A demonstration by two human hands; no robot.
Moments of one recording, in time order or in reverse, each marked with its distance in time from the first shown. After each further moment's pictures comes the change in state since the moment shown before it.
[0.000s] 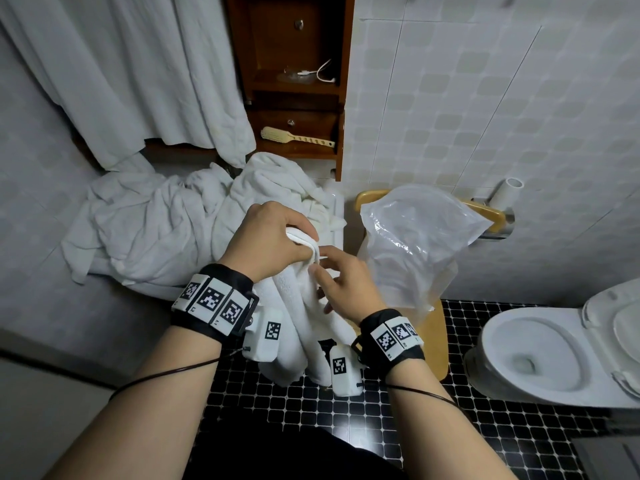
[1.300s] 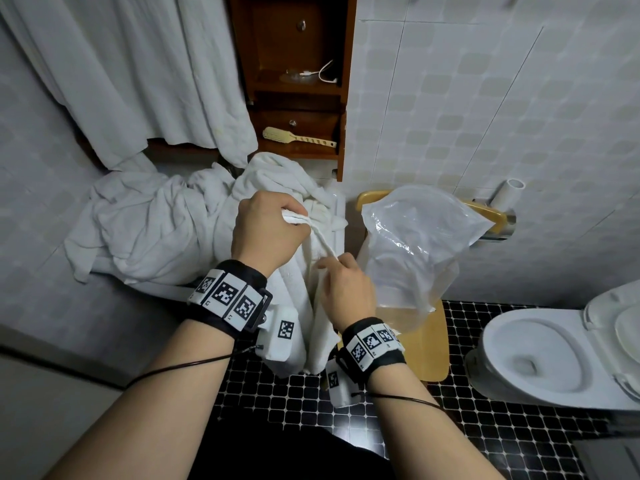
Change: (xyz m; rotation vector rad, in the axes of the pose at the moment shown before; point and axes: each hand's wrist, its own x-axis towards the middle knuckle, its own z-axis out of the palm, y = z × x) left_hand 0.008 0.006 0.009 -0.032 0.288 -0.201; right_hand -0.004 0.012 0.026 -0.661 0.247 0.025
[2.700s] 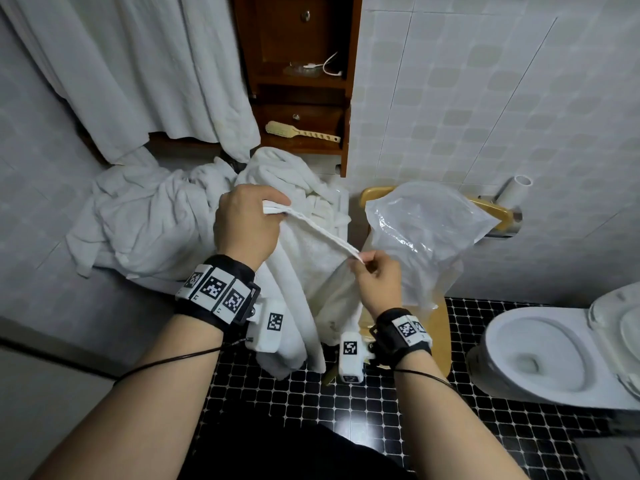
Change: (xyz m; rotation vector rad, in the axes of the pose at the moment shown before) left_hand 0.009 -0.020 -0.009 0.040 0.124 -0.008; right_hand 0.020 0.053 -0.002 0.771 0.096 0.378
